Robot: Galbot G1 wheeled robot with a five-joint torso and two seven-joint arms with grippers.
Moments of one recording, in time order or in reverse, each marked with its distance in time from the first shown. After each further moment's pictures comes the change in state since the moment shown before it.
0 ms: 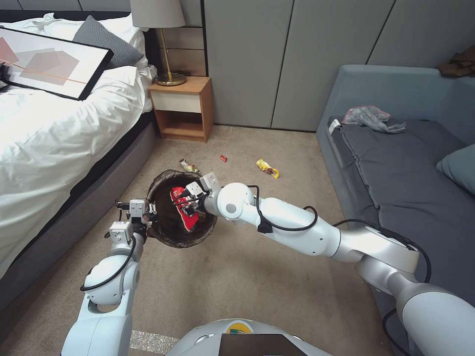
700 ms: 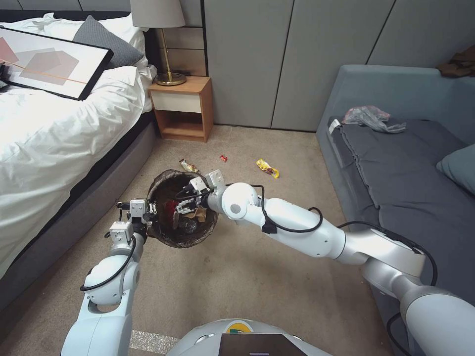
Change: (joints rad) left arm 0.002 0.005 0.001 -0.003 0.000 0.002 0.001; right arm -0.013 -0.046 0.044 0.083 -0.024 0.100 0.004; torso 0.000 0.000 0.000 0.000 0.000
